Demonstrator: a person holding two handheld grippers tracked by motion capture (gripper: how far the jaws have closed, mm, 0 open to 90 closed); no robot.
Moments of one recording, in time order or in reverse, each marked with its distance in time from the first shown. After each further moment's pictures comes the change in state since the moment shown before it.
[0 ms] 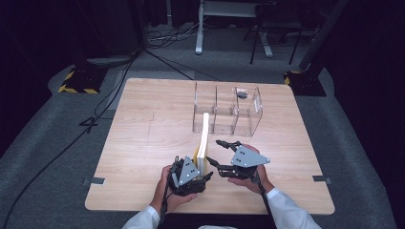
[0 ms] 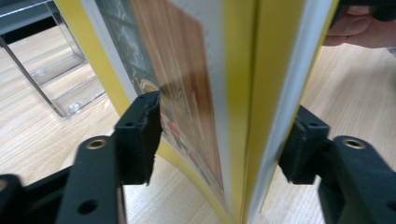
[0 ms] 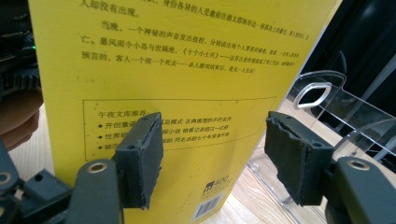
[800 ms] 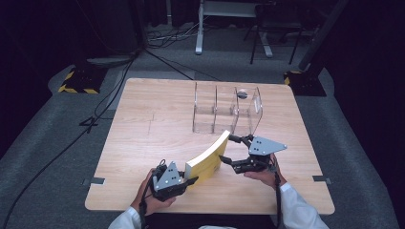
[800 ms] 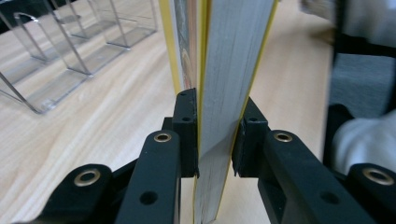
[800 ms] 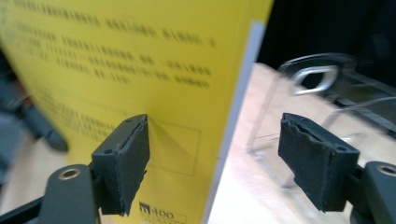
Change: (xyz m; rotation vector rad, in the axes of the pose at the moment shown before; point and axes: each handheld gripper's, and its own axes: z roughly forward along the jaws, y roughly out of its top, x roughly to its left) left arm 0.025 -0.025 -0.043 -0.015 -0.223 0.098; right arm -0.042 -0.011 -0.020 -0.012 0.155 0.101
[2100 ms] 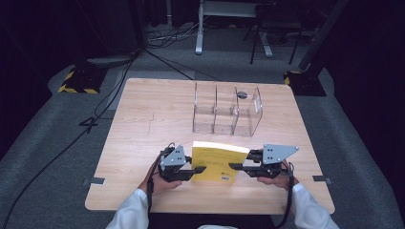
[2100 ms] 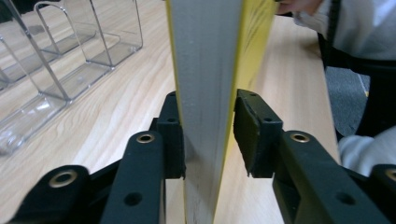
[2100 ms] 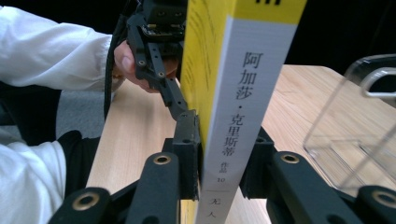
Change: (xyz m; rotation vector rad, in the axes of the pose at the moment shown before) left arm 0.049 0.021 0.050 -0.049 -0.158 -0.028; right arm -0.005 -0.012 -0.035 -0.007 0.239 -0.054
